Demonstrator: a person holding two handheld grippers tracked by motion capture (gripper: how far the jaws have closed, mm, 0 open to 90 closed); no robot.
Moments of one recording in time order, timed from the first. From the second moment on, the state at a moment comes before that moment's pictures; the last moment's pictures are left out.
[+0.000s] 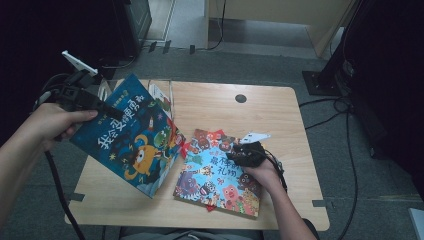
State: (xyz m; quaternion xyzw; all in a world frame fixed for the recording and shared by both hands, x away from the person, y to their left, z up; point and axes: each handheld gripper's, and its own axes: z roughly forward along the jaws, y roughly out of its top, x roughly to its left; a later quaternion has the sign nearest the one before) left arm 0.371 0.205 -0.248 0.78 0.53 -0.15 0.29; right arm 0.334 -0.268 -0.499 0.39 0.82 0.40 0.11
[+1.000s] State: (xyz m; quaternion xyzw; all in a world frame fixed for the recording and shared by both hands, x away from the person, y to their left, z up) left arm 0.333 0.302 -0.261 0.72 0.62 -0.13 0.27; right arm 0.340 -0.266 -0.501 0.37 0.83 0.40 0.12
